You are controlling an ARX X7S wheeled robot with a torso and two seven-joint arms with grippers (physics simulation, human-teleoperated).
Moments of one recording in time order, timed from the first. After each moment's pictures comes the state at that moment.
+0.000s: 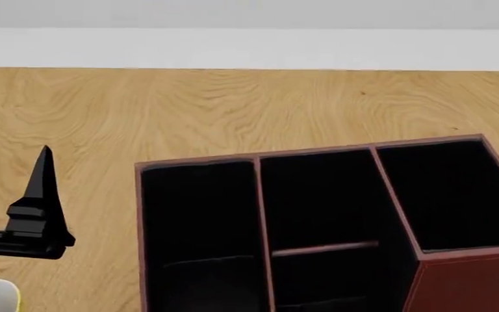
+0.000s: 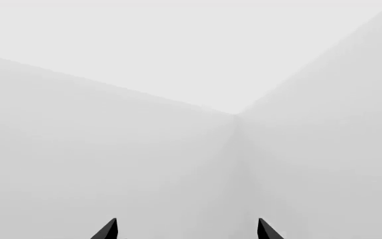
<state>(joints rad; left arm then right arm) -0.29 -0.34 0.09 0.54 -0.44 -0.44 -0.24 -0.09 1.11 0.84 -1.02 1.06 0.37 0.89</state>
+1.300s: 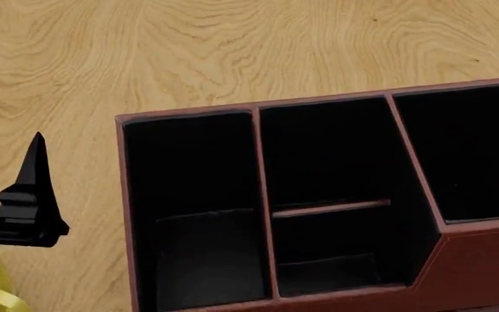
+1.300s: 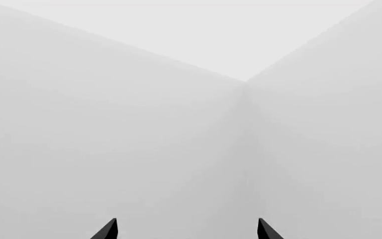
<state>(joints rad) -0.34 -0.37 0.09 0.61 -0.51 -0.54 -0.31 -0.19 1.11 0.92 -1.03 1.06 0.32 0.90</state>
